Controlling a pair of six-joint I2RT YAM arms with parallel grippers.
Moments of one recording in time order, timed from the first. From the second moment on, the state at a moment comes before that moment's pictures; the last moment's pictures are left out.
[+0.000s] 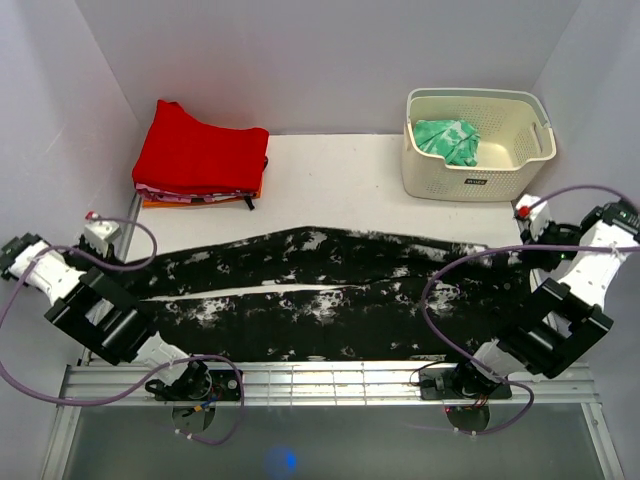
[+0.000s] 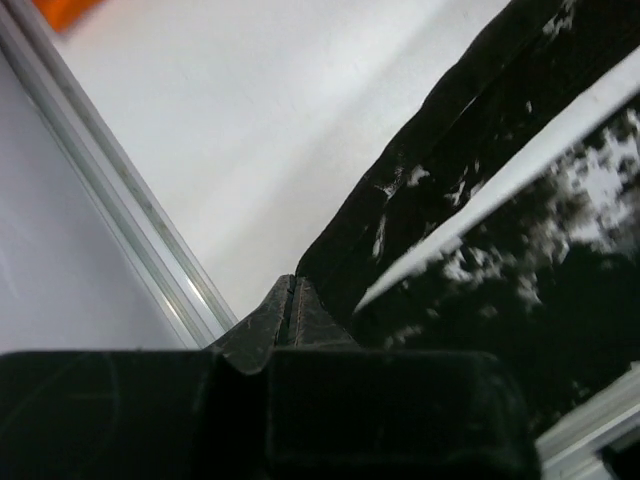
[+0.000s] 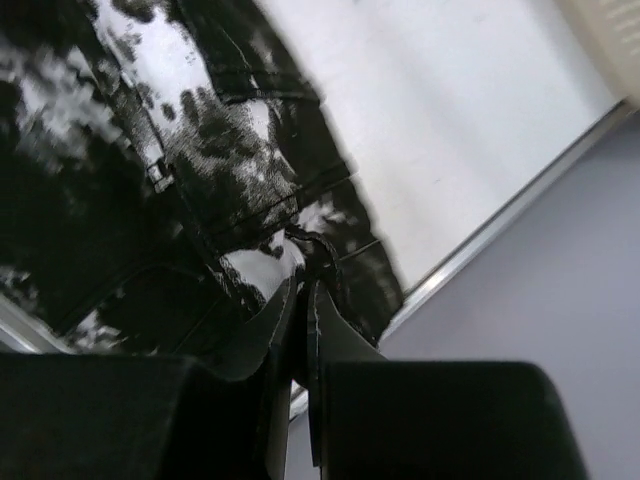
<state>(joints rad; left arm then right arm) 0.95 1.58 1.33 -1.19 0.88 1.60 -0.71 1.44 1.34 -1.28 -0.72 -1.58</state>
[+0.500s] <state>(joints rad) 1.26 1.56 0.93 -1.19 0.61 1.94 -0.93 1.40 0.97 -1.25 -0.48 -1.91</state>
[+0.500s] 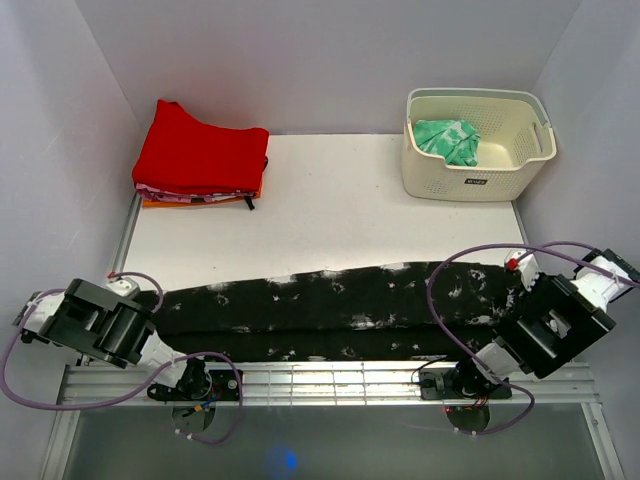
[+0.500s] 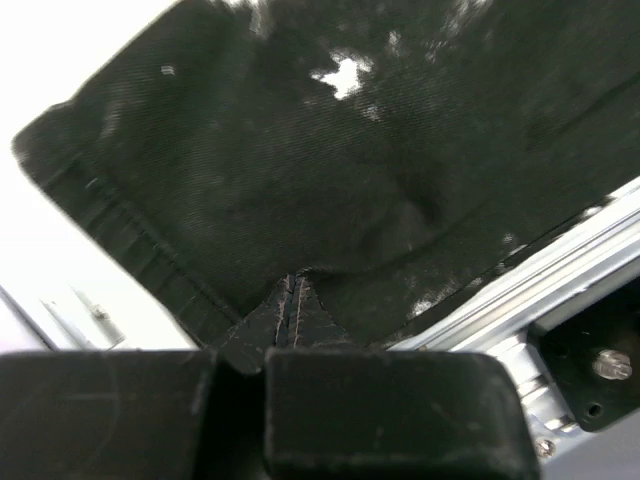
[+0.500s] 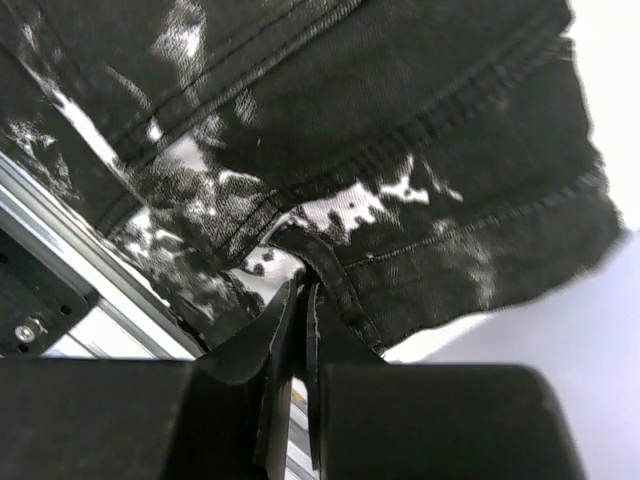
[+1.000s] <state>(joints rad) 0.89 1.75 1.07 -0.93 0.52 1.36 -0.66 1.66 1.04 -1.06 -0.44 -1.51</state>
